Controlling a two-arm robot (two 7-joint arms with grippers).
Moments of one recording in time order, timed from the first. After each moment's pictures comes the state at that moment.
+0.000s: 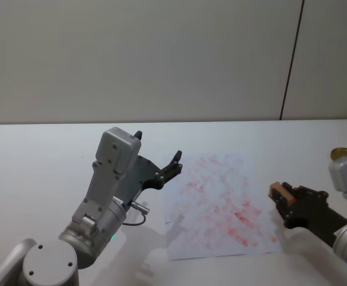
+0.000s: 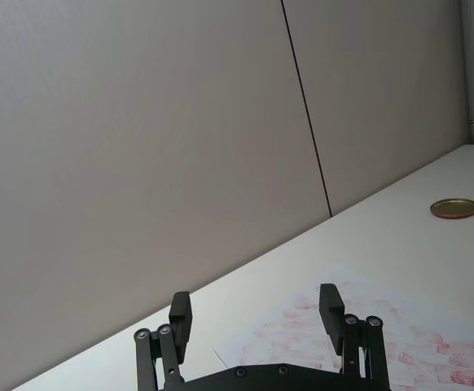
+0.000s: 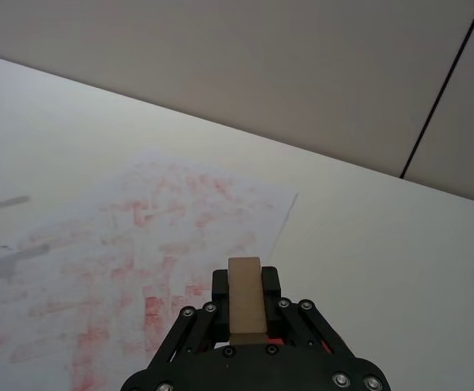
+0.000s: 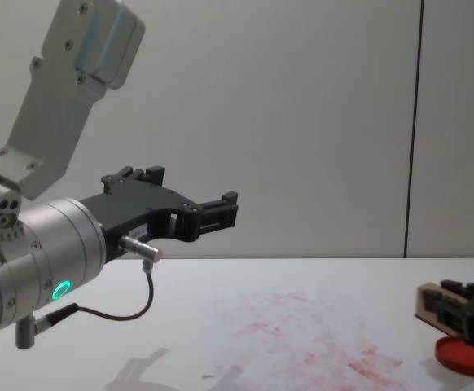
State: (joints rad) left arm -0.24 0.38 0.45 -1.63 -0.20 0.01 -0.01; right arm 0.10 0.33 -0.23 -1.56 0.18 0.12 0.30
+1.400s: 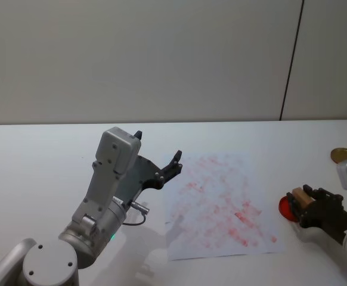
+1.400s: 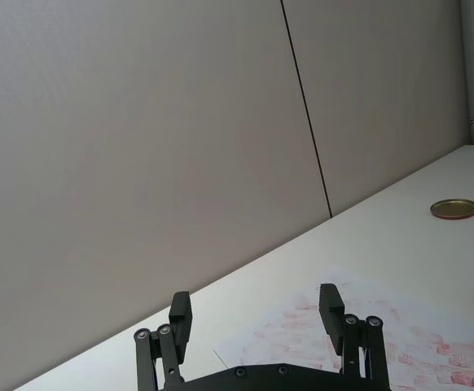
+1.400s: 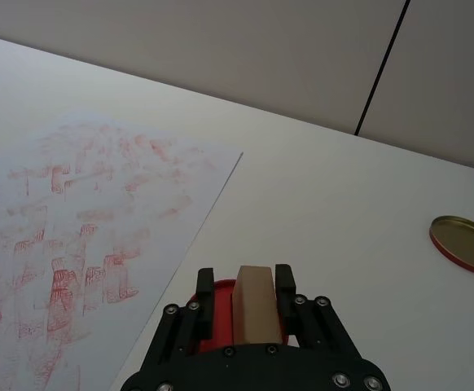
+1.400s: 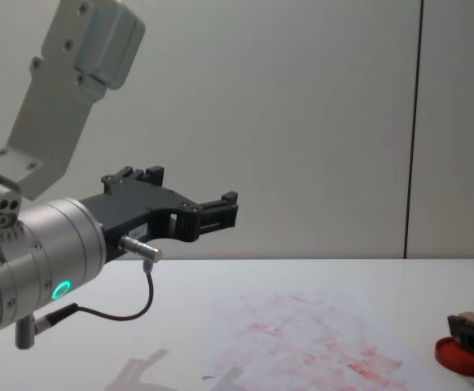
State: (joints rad) left arm -0.24 0.38 0.45 -1.63 -0.20 0.01 -0.01; right arm 0.15 0.33 -0.21 -1.42 0.16 0.13 0.26
